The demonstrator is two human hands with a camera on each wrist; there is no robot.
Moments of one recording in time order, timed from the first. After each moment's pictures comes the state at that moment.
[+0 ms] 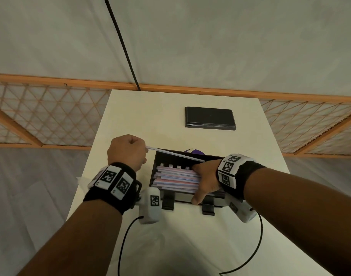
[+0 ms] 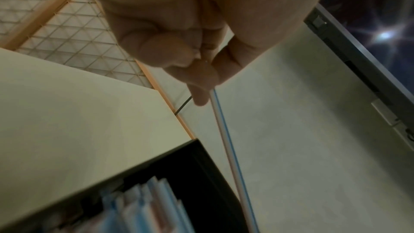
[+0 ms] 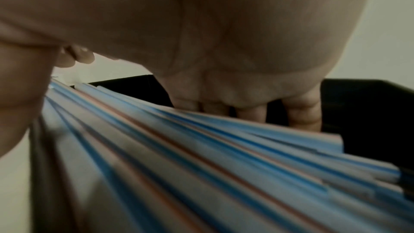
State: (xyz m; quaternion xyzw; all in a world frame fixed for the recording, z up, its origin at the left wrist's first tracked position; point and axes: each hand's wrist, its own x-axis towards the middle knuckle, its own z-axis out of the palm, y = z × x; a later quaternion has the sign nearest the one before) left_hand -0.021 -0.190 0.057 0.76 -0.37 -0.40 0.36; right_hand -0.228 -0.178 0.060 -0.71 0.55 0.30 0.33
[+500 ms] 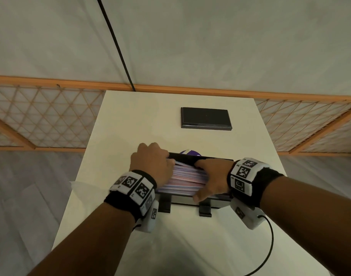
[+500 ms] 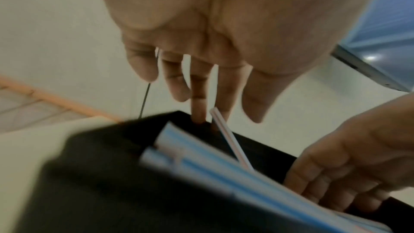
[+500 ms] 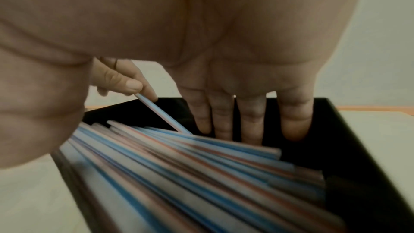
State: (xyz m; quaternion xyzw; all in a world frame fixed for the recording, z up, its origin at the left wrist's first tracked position) left_hand -0.063 -0.183 0.052 0.63 -0.75 -0.19 -0.03; right_hand -0.259 -0.171 0.062 -0.72 0.58 0.18 0.33
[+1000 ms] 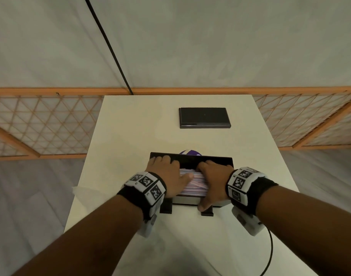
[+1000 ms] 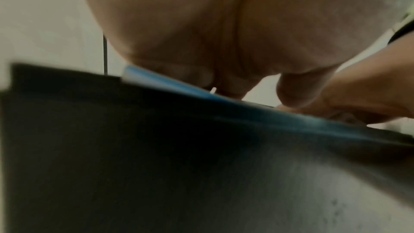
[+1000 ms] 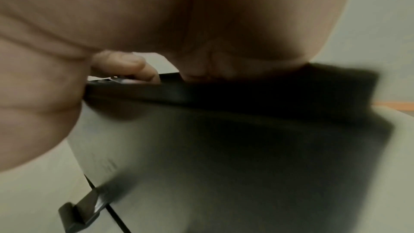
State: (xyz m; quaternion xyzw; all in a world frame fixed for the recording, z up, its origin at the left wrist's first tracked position) left_hand -0.092 -0.175 0.040 0.55 -0.79 -0.20 -0.20; right_hand -0.264 -0.154 0.038 -0.72 0.60 0.22 0.27
